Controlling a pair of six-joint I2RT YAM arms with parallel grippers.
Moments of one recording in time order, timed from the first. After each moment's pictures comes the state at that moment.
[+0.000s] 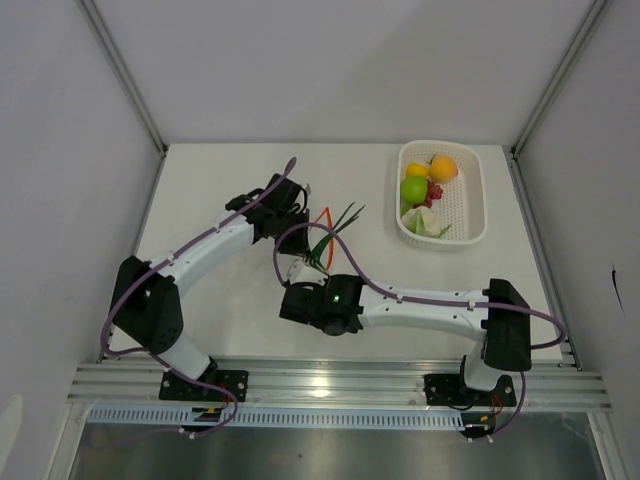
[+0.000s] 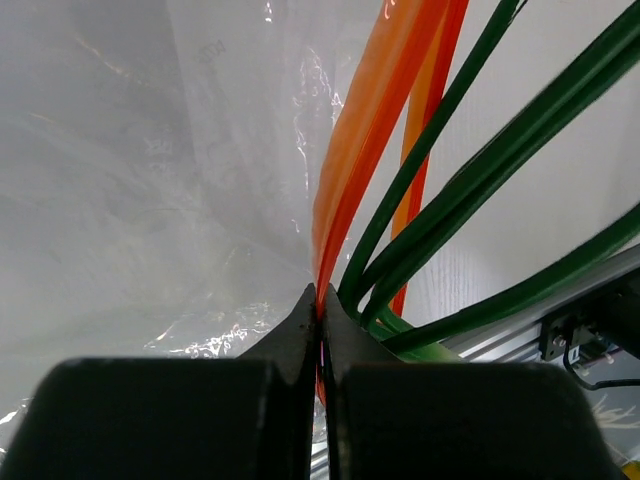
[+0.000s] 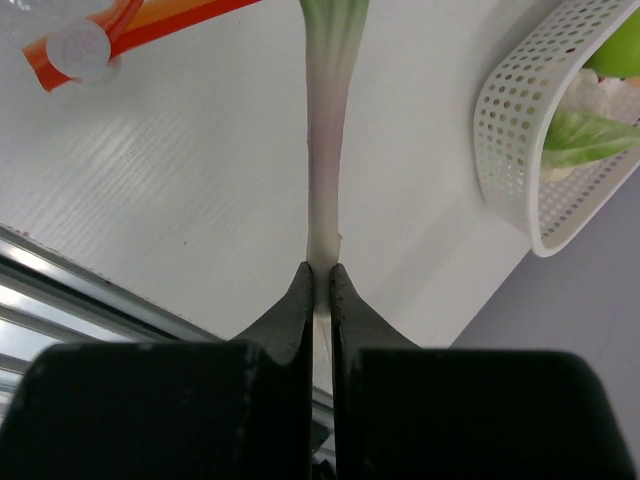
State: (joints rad) left arm -0.57 1.58 1.27 -0.72 0.18 -0.50; right arm 1.36 1.69 1.47 -1.16 0.69 0.25
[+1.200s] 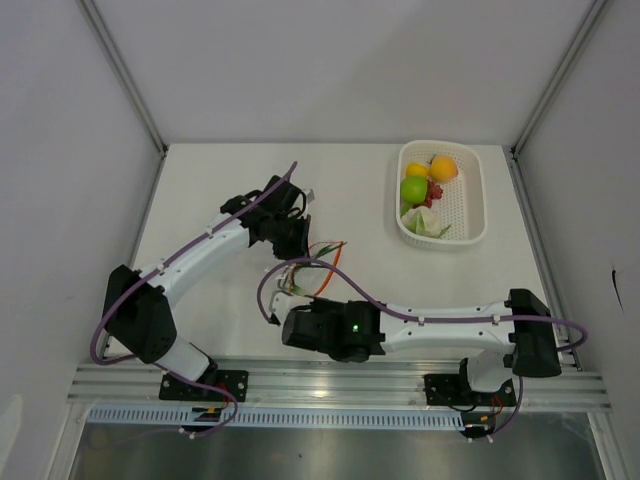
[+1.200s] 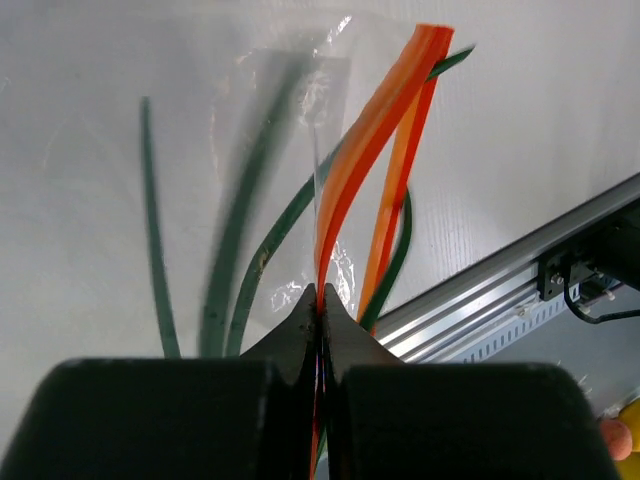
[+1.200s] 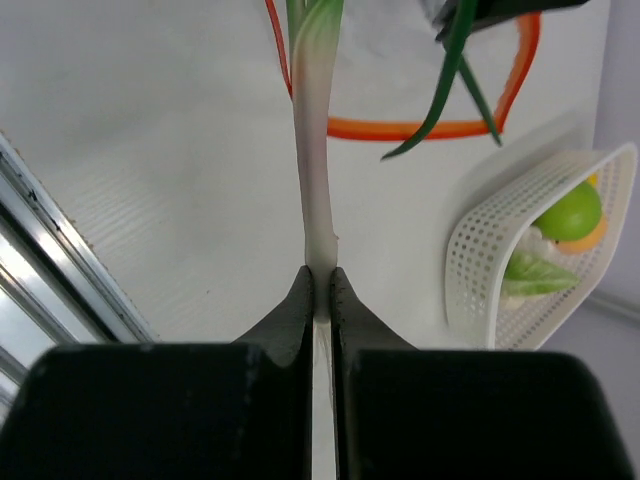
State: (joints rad) left arm -0.60 1.53 1.29 -0.82 0.24 -0.45; right arm 1.48 1.57 1.30 -0.85 0.70 -0.07
